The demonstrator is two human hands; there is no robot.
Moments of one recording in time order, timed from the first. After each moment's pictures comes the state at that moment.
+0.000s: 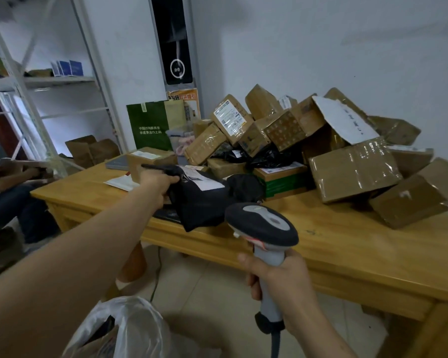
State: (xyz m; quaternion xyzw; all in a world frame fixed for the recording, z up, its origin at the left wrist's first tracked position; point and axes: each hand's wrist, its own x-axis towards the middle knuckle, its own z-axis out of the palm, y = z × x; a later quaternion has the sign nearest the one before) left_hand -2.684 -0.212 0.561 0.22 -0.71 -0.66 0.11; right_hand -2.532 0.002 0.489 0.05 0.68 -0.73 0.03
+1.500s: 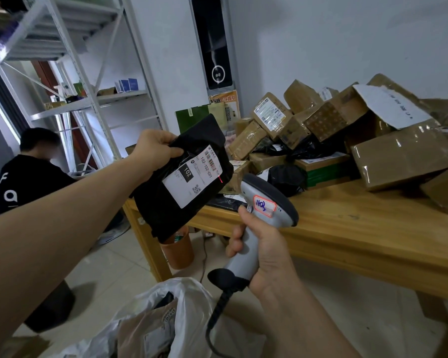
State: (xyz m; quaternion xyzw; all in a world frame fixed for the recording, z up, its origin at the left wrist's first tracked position) left_hand -2.570 -0.269 0.643 0.09 -0.88 -0.40 0.24; right_hand -2.490 -0.085 0.516 0.03 0.30 -0.94 0.17
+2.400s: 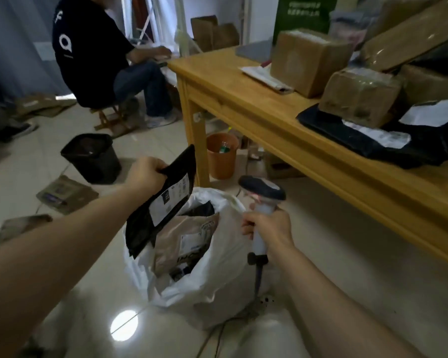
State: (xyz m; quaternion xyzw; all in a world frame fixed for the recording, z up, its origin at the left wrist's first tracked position) left_hand -2.534 -0.492 0.369 0.34 -0.89 -0.26 0.12; right_hand -2.596 -0.258 0.318 0.05 0.74 -0.63 0.23
